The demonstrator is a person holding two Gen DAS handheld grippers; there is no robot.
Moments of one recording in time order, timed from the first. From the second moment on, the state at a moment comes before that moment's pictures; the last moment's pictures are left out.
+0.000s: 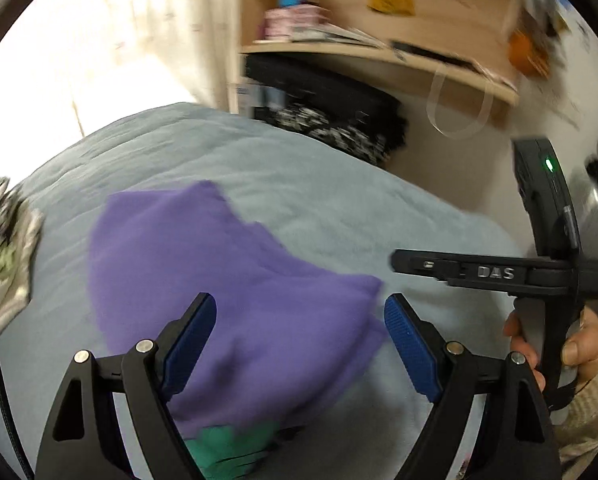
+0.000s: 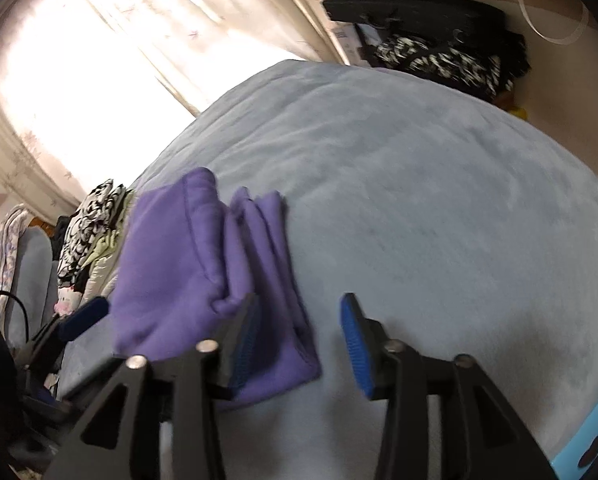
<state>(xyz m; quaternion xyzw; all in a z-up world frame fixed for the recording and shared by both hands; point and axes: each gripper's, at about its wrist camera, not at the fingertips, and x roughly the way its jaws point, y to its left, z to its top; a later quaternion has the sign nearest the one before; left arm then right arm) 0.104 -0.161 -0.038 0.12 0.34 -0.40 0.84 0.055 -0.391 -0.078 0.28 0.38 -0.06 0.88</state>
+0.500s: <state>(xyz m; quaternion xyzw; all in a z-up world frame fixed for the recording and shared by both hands) 0.260 -0.047 -0.117 -0.13 0.51 -0.27 0.81 0.219 -0.388 -0.083 0.31 0.43 0.10 0.84</state>
